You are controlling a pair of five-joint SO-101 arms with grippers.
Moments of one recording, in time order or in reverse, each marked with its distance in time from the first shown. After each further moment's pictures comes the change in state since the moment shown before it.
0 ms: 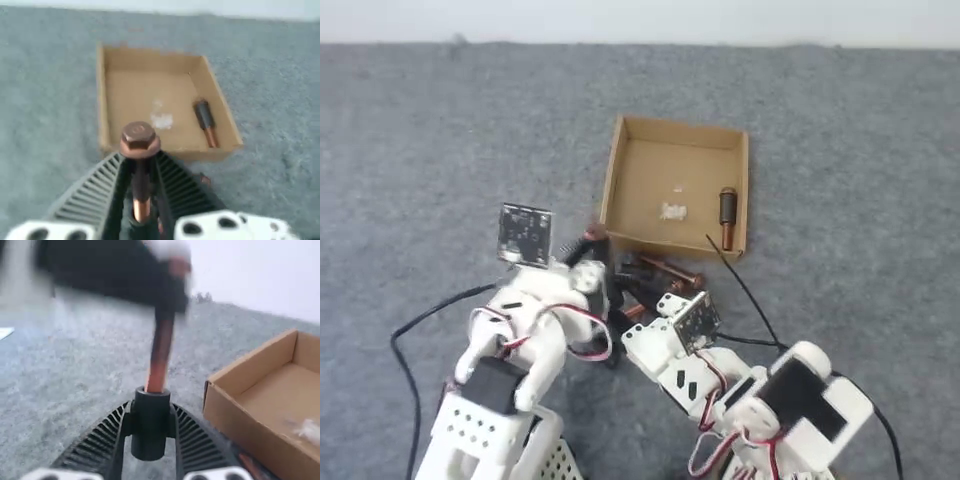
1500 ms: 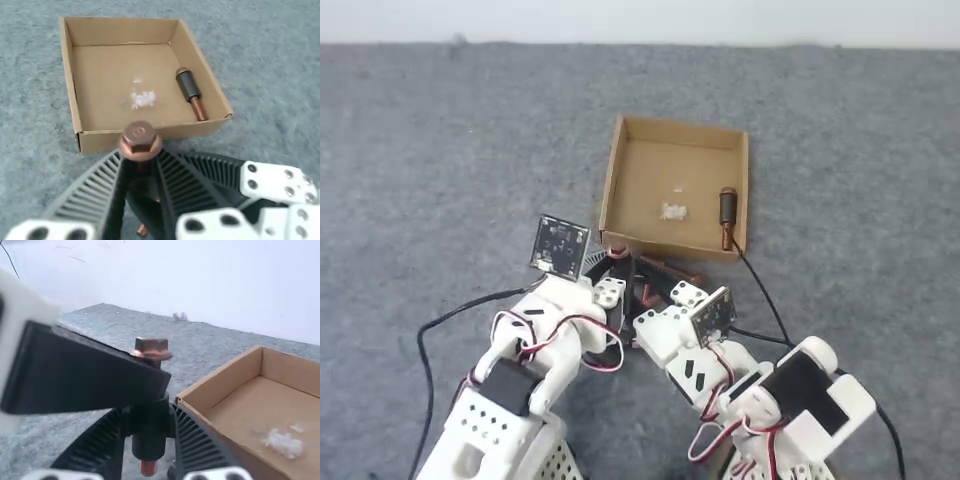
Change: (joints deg) left arm 5.3 0.0 7.0 -5.1 -2.1; right arm 5.5 0.1 0.0 -4.8 0.1
